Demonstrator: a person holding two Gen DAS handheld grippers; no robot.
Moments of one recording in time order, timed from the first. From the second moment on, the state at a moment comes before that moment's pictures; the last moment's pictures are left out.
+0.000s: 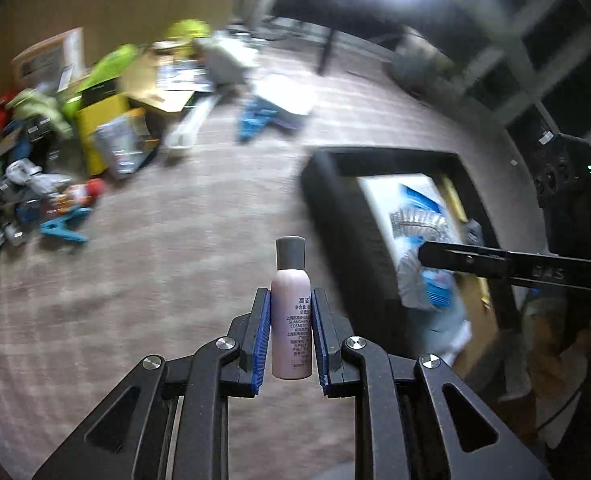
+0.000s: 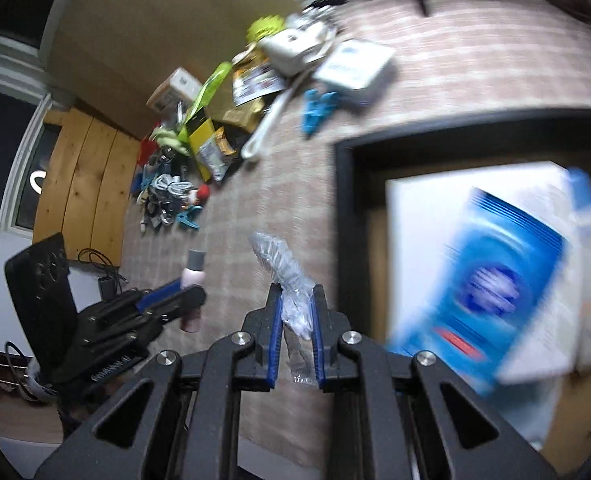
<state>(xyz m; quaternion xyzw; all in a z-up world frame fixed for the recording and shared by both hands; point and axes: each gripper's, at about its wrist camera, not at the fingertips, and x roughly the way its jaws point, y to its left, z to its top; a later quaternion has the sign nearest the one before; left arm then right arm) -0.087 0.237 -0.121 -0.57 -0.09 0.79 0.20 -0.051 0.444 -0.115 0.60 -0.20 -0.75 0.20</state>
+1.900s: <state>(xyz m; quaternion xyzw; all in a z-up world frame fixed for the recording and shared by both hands) -0.079 0.223 -0.112 -0.57 -0.08 0.80 0.18 0.000 0.482 -0.075 0.55 -0.12 -0.82 0.10</state>
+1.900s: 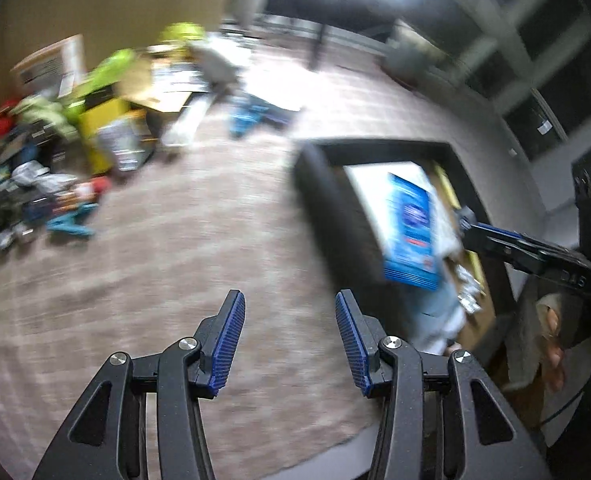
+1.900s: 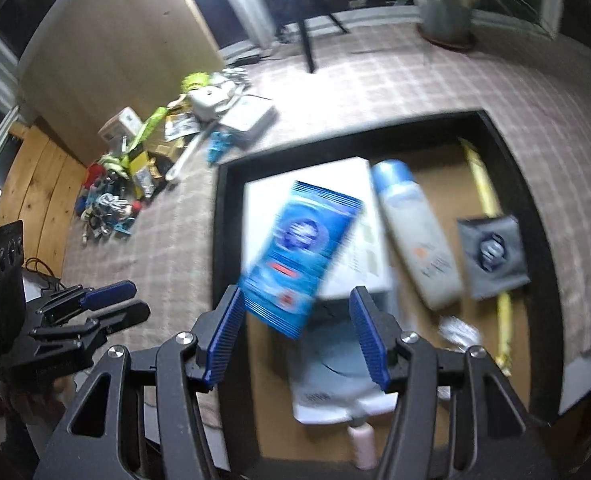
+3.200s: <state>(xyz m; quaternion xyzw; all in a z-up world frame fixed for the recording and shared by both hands) -0.163 -0.110 -0.209 -0.60 -0.22 0.76 -0.13 -0.222 0.322 -0.138 0.63 -0.13 -0.77 0.07</state>
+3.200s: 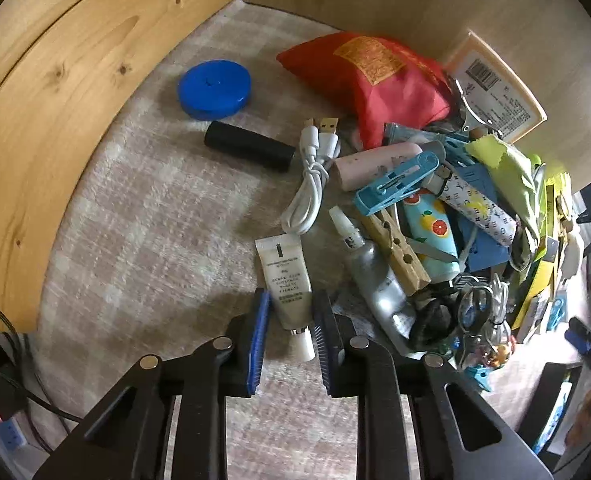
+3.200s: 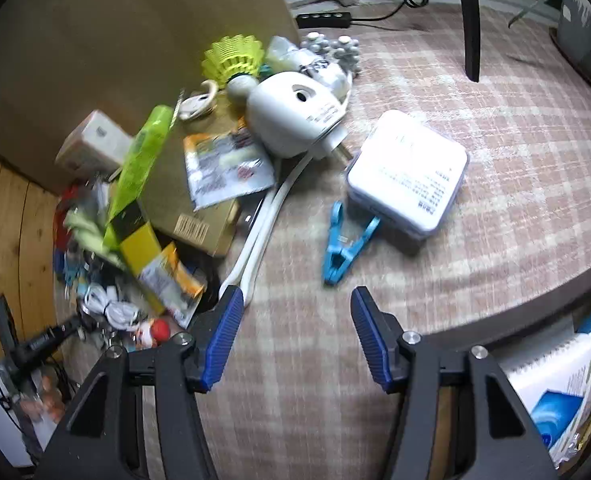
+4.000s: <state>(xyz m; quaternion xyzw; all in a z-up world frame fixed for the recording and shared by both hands) -0.113 -0.106 -0.219 -0.60 -0.21 0.76 -0.13 -0.243 0.303 -0.169 0.65 -0.05 -0.76 0.05</state>
